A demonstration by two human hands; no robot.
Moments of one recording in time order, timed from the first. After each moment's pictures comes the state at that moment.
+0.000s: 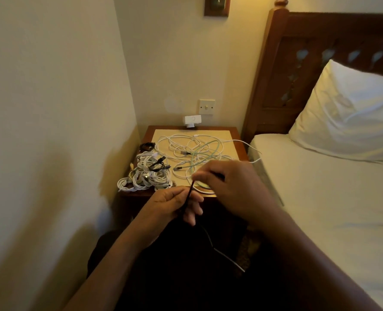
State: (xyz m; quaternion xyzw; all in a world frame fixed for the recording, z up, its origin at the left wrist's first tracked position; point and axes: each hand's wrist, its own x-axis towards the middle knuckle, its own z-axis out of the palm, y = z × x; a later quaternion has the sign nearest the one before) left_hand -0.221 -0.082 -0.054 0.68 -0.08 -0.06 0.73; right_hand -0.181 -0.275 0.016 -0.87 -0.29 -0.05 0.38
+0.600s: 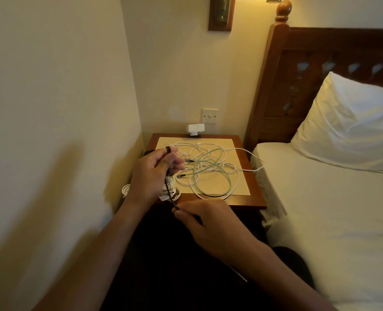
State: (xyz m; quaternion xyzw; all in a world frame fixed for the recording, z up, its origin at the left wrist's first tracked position) left_hand -0.174 -0.063 -0.010 0.72 0.00 0.19 0.67; right_hand -0.215 -0.242 -0.018 -0.87 -0.37 0.01 0.33
